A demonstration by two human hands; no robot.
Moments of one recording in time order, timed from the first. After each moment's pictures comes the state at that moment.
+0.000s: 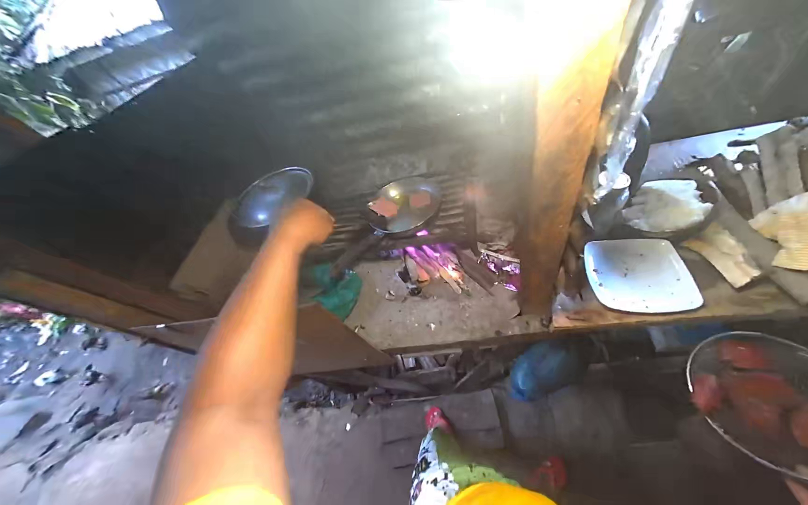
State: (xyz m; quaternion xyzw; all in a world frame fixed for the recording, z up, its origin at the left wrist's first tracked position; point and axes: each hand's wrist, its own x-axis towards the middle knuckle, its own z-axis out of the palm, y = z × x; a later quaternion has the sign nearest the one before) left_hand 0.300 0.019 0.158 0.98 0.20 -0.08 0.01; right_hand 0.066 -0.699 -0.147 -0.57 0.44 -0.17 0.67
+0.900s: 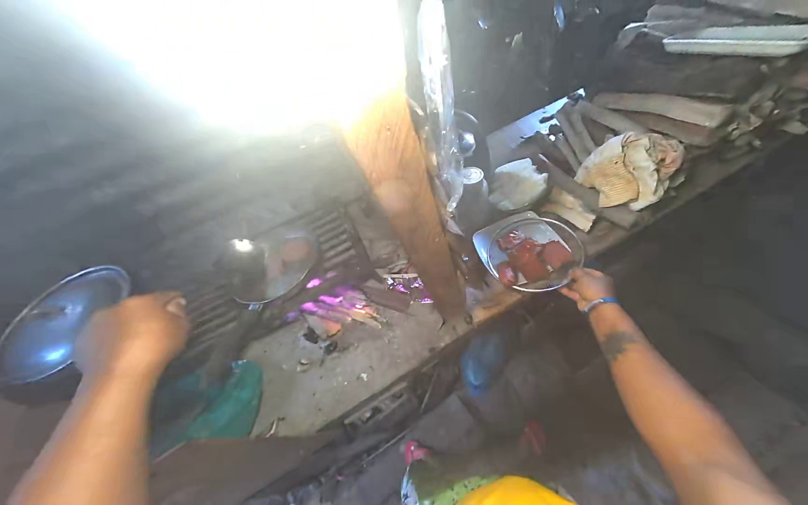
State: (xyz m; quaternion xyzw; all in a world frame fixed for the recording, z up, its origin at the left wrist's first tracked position) left_hand 0.343 0.051 0.107 0.99 0.10 0.05 -0.05; right_hand 0.271 -0.602 -0.124 -0.55 0.45 -0.10 0.70
